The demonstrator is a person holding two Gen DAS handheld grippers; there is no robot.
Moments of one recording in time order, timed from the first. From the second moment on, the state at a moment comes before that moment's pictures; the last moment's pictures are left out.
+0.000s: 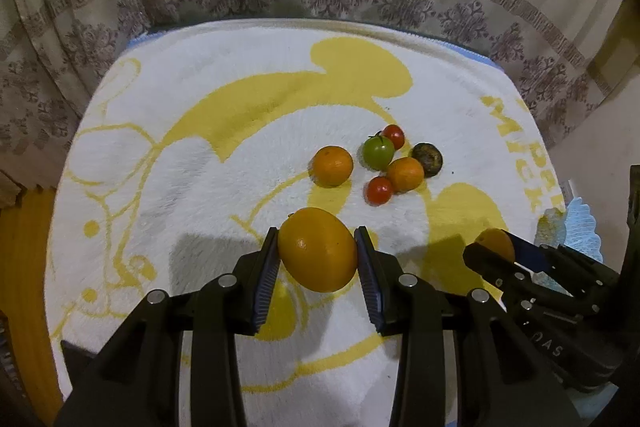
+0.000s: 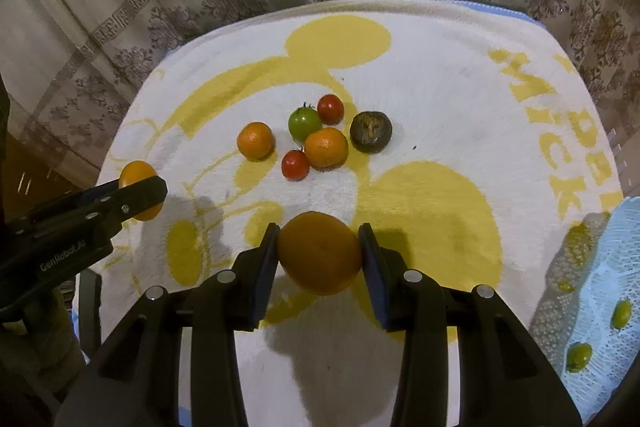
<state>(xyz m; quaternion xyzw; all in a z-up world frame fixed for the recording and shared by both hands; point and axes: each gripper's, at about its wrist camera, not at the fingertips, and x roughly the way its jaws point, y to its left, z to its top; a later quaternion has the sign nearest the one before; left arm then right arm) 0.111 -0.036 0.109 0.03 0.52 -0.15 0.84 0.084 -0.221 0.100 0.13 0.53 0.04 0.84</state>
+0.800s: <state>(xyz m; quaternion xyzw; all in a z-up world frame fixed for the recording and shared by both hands) 0.019 -0.066 0.168 0.04 0.47 -0.15 0.87 0.005 -0.262 0.167 0.13 0.47 0.05 0.87</state>
